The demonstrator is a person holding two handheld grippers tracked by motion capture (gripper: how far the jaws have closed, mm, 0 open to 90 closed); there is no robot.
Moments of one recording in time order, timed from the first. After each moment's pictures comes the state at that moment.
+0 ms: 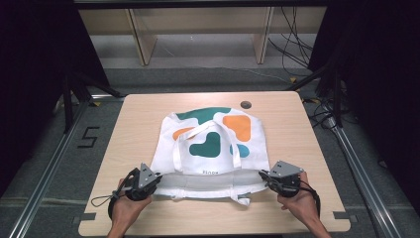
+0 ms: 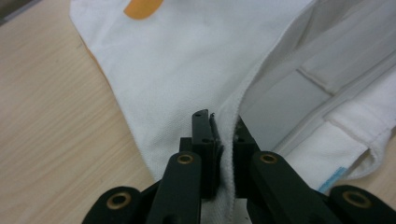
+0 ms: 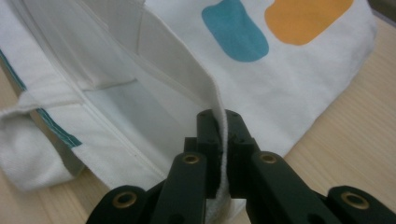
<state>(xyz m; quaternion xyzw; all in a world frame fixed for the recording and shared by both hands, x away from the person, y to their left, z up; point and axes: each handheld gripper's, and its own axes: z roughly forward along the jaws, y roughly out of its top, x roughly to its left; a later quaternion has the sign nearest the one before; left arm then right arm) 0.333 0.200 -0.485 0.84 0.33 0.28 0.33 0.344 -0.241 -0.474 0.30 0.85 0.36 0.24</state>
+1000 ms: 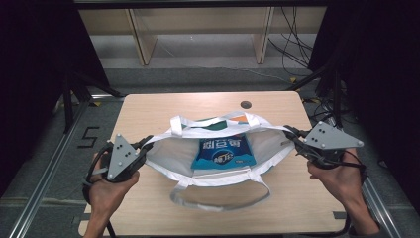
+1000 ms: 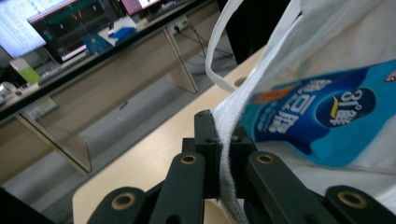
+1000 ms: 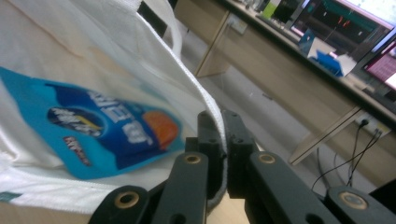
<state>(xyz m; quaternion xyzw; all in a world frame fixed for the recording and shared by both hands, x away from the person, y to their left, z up) 0.307 0.189 -0.329 0.75 0.26 0.41 0.45 0.329 -0.263 -0.299 0.22 0.79 0.41 0.39</state>
